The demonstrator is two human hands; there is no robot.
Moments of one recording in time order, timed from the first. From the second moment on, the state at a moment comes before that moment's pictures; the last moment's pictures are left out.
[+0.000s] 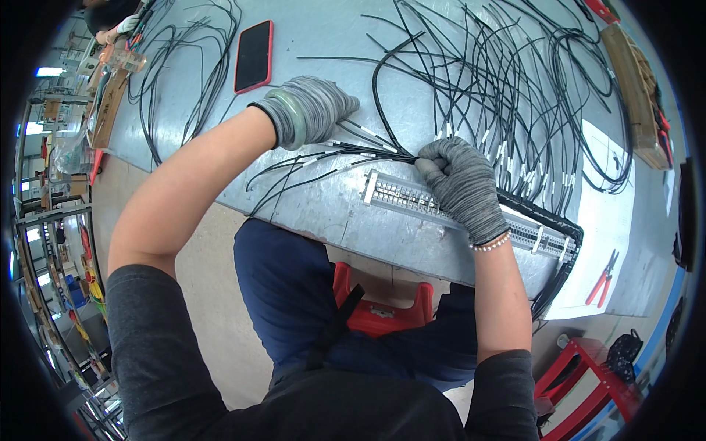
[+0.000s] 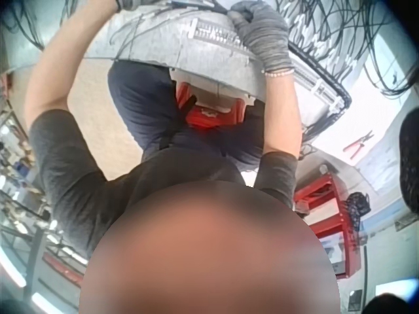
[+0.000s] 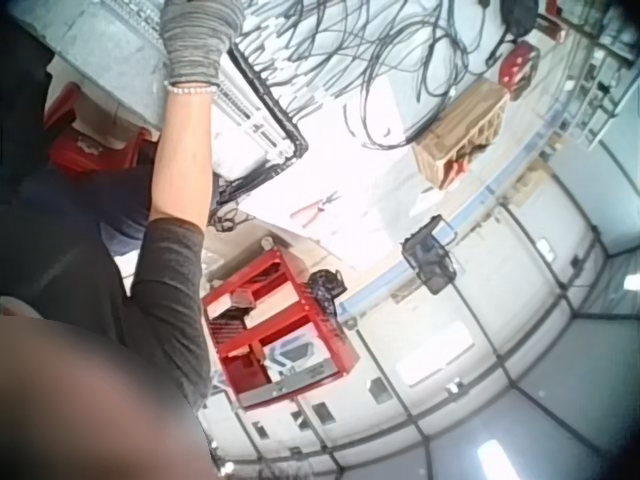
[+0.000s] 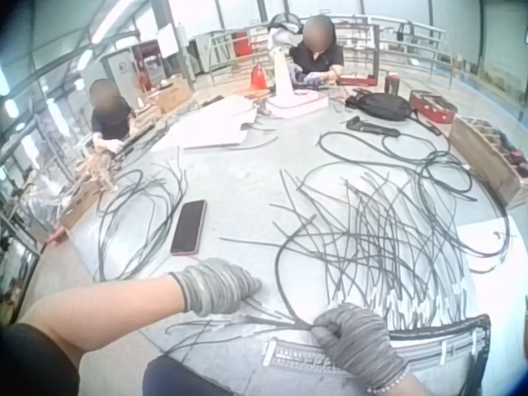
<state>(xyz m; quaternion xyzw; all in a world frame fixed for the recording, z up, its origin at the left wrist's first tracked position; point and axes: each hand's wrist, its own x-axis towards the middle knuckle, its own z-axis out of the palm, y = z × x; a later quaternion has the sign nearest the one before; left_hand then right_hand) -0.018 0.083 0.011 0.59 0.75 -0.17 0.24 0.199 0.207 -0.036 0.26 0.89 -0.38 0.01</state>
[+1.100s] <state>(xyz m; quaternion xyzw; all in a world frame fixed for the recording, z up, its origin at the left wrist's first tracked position) -0.046 0.087 0.013 0.50 0.81 0.08 0.30 0.200 0.207 -0.042 0.25 0.89 -0.38 -0.01</state>
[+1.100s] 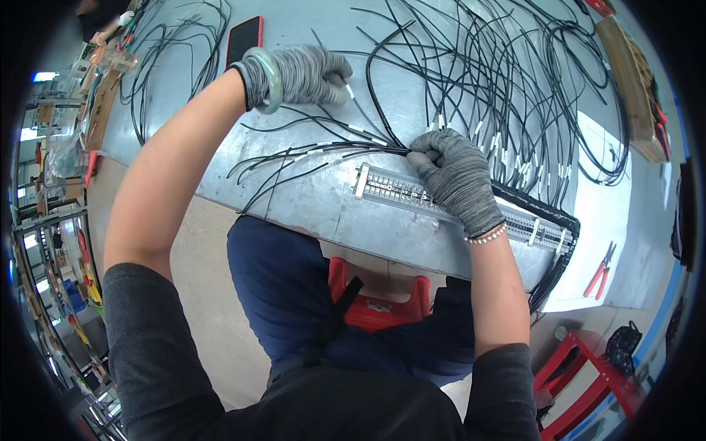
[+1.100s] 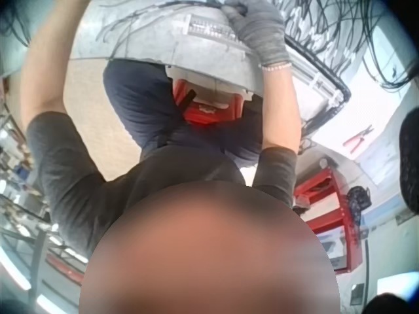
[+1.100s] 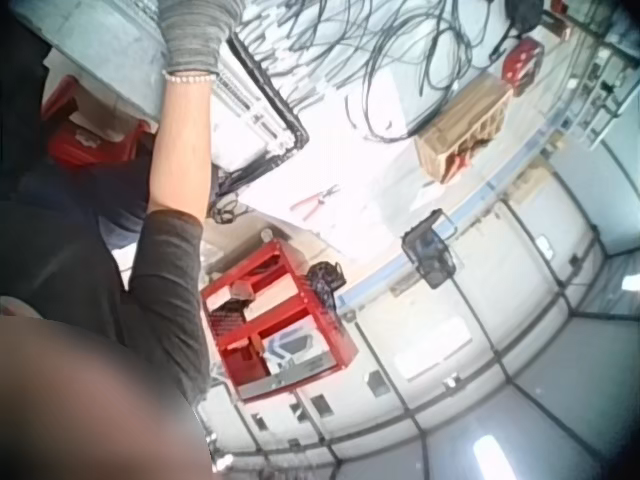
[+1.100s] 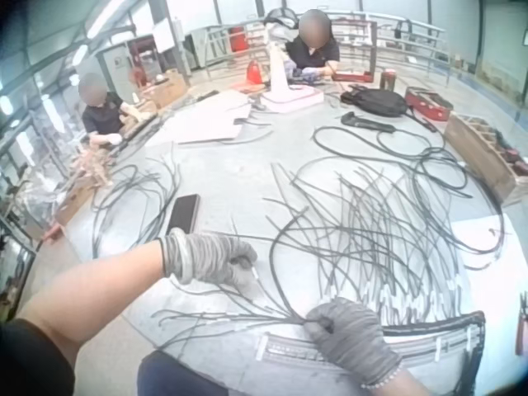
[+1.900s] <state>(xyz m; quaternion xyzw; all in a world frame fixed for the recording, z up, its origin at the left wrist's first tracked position) 0.025 0.093 -0.016 0.31 0.77 0.36 0.43 0.200 0.214 -0.046 0.23 0.90 -0.36 0.00</state>
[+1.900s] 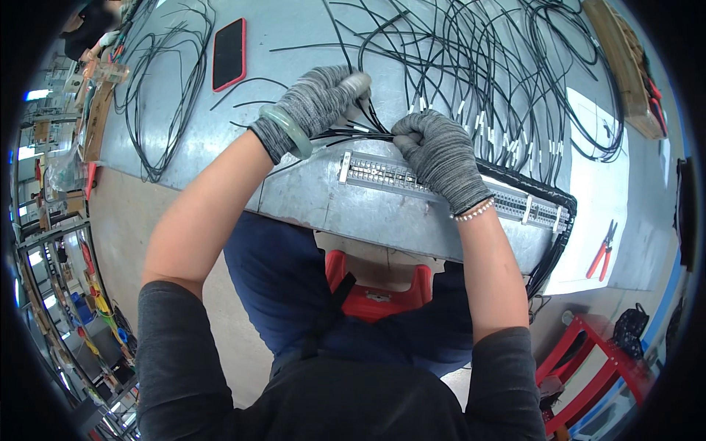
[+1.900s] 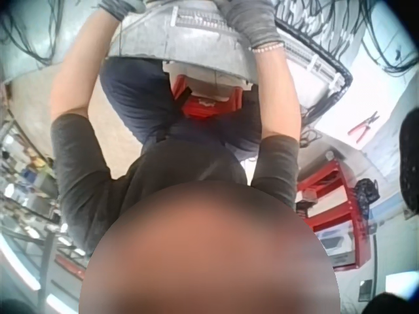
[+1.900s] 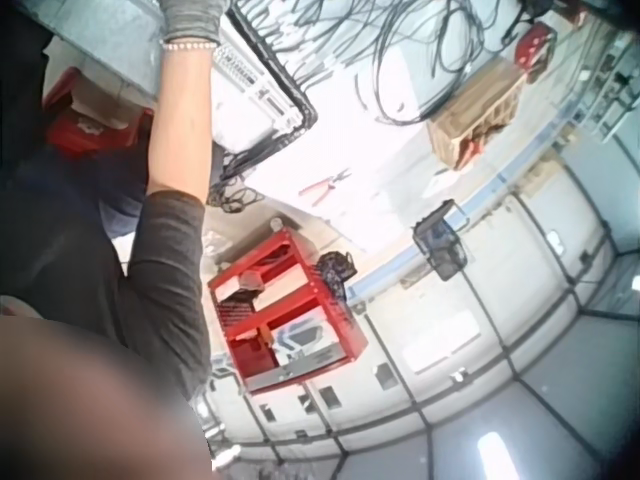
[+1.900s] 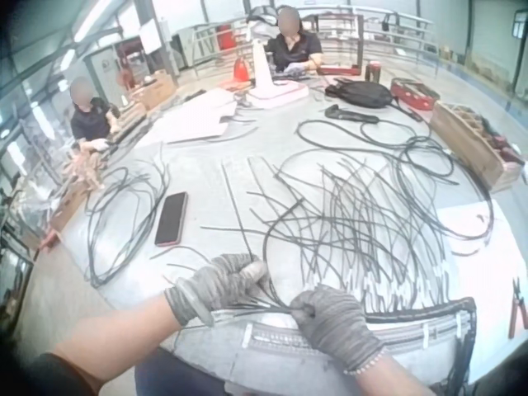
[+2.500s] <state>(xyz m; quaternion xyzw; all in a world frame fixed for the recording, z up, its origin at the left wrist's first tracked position) 0.051 0.139 -0.028 0.49 0.82 0.17 0.27 0.194 0.214 -0.043 0.24 0.91 -0.34 0.06</state>
